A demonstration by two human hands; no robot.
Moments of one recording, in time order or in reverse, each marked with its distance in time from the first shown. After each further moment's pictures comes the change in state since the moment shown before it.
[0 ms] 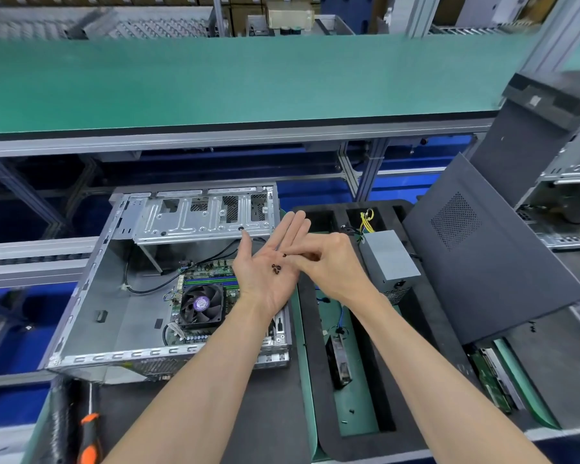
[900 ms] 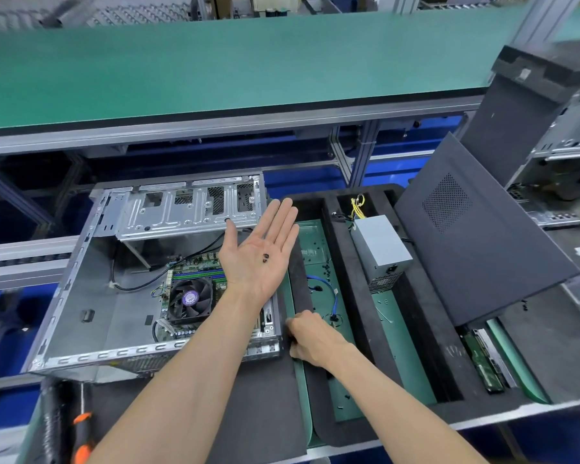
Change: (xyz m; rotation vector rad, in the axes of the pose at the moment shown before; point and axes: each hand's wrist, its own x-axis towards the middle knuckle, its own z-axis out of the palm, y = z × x) left_hand -0.001 -0.002 0.002 -0.017 0.024 -0.019; right_hand -0.092 0.088 0.084 -0.618 -0.651 0.254
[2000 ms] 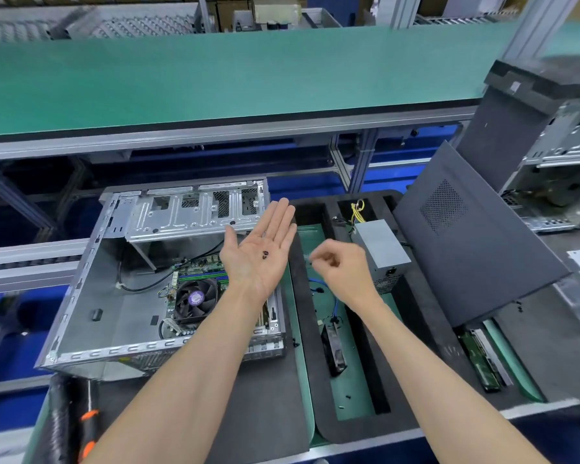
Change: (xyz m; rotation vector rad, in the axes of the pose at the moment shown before) left_hand -0.004 0.007 0.015 -0.034 0.057 0.050; right_hand -0.016 0.014 -0.110 0.730 0.715 0.023
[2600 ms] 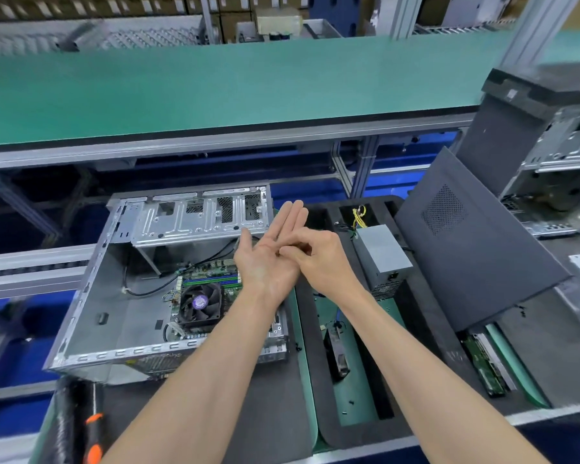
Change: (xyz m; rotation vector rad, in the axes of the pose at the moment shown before) left_hand -0.008 -0.014 0.017 -0.035 -0.064 -0.039; right_hand 0.011 -0.054 0.014 0.088 -0.076 -0.177
